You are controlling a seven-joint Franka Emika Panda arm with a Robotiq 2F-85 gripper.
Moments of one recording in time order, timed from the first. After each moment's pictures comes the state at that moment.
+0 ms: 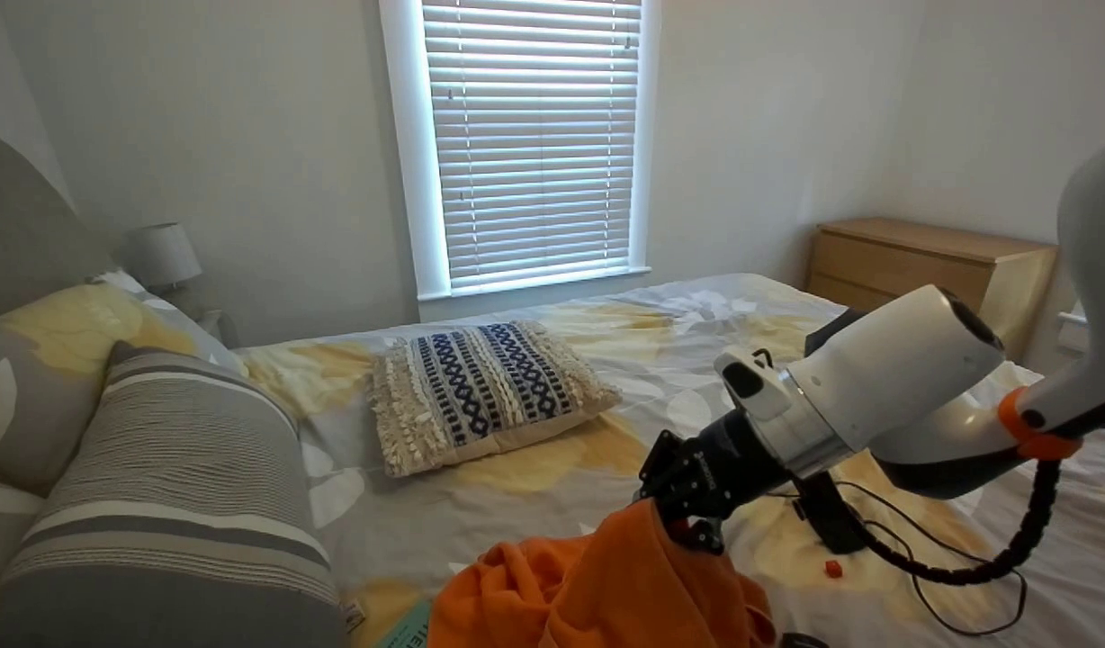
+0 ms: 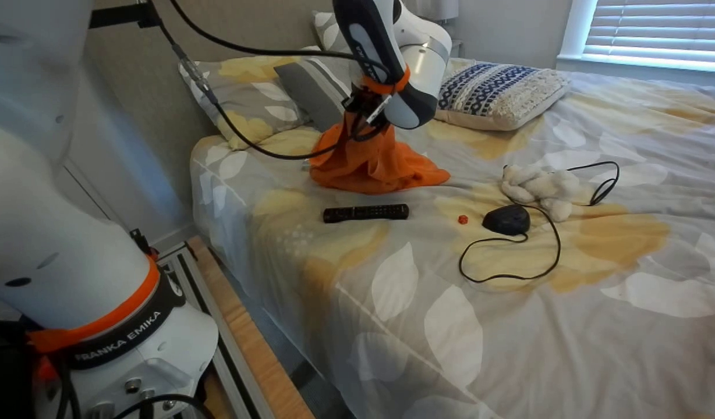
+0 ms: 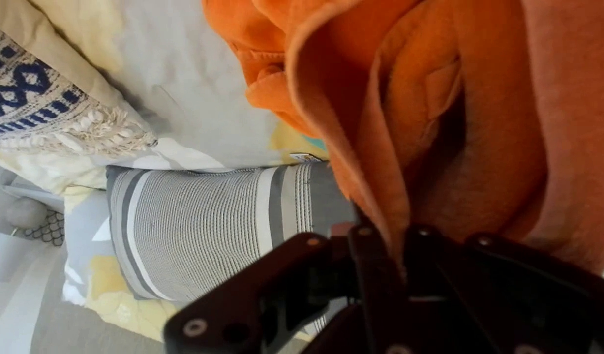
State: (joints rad) arm -0.19 0.69 0.25 -1.79 -1.99 3.74 0.67
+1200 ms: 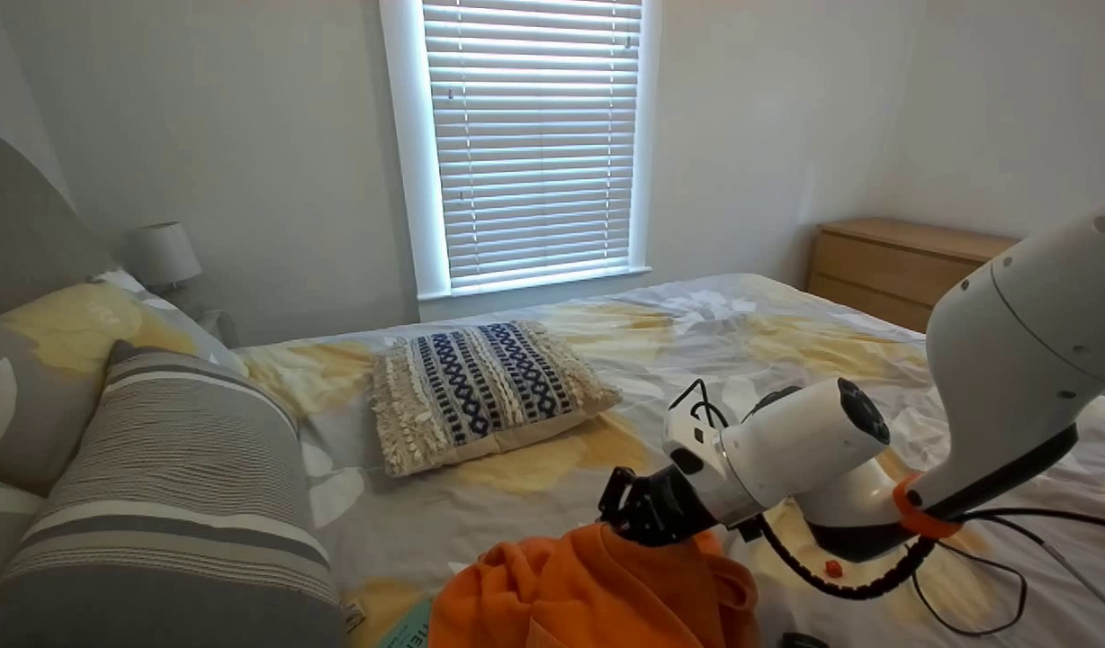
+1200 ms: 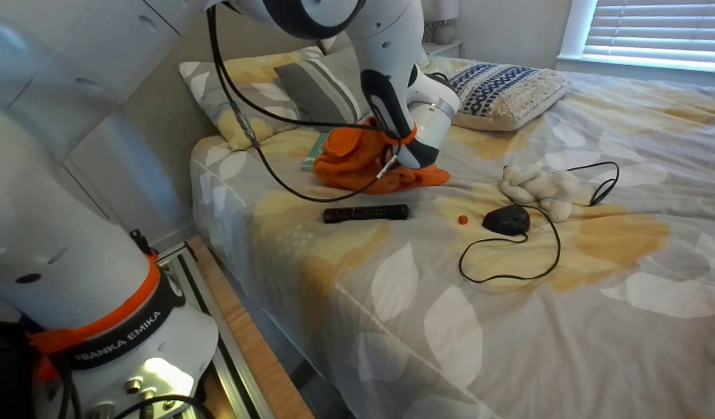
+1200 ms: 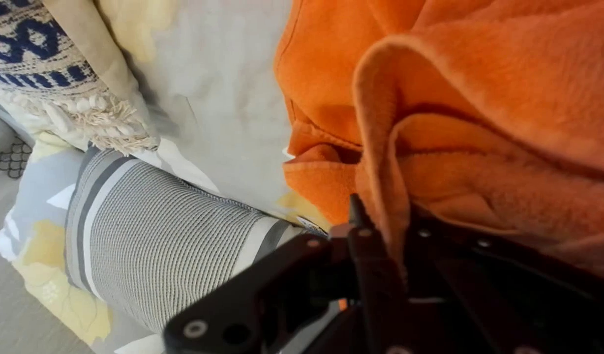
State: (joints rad) arm -0.09 1.03 0.17 -1.48 -1.82 3.71 0.16
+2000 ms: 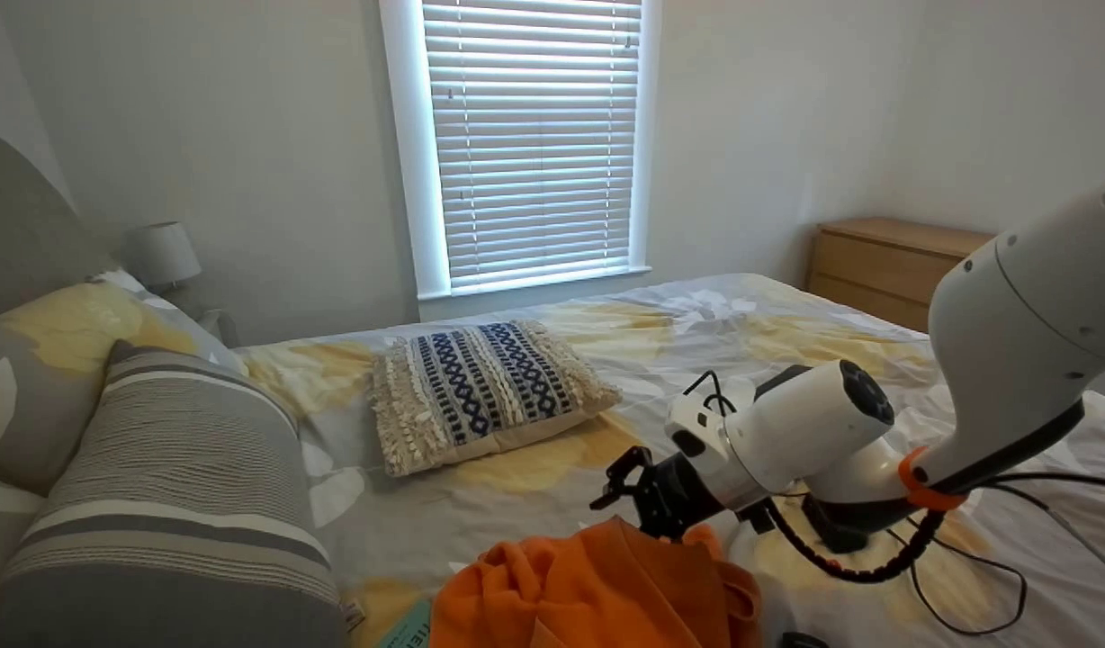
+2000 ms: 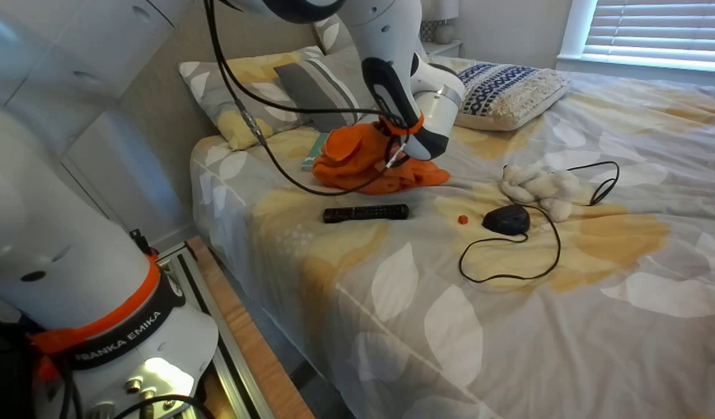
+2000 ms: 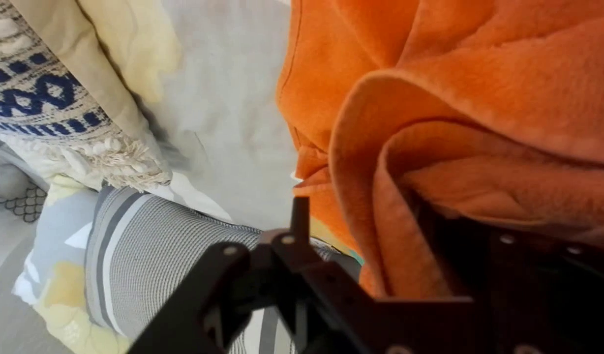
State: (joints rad) arm -0.04 0.98 0.09 -1.47 -1.86 3.71 0.35
